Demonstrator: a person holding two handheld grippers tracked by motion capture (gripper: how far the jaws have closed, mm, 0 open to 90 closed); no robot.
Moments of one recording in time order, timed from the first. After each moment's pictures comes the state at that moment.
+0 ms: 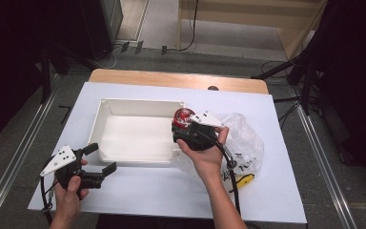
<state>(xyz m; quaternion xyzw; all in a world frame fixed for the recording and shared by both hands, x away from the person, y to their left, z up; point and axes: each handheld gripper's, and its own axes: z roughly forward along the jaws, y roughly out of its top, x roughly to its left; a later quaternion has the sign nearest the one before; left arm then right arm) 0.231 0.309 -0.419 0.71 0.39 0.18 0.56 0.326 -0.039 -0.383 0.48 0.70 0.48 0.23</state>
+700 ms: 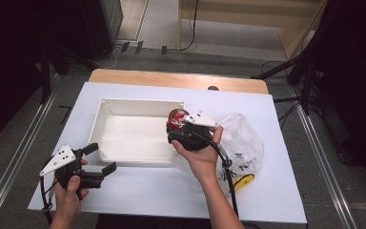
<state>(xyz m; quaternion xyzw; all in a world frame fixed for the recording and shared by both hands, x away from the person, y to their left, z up) 0.232 0.310 -0.419 0.70 0.39 0.18 0.57 0.327 -0.026 -0.385 0.46 0.71 0.48 0.22</state>
